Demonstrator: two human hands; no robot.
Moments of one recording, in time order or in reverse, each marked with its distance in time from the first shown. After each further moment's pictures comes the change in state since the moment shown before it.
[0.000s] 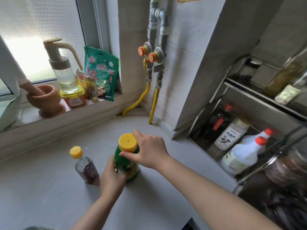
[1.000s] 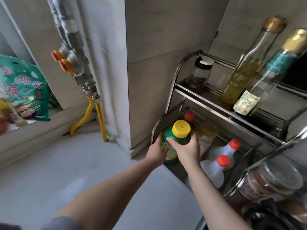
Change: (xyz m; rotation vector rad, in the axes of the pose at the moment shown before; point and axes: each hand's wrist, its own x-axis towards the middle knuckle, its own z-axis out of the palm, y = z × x) left_hand 0.074 0.195 0.297 0.108 -0.643 0.125; right_hand -0.051 0.284 -0.041 0.637 0.508 1.001
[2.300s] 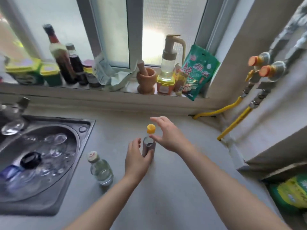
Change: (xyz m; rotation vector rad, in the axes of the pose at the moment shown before) left_hand -0.308 -0.203 -0.204 -0.147 1.085 -0.433; right_hand -0.276 -0.156 0.235 -0.325 -1.133 -1.139
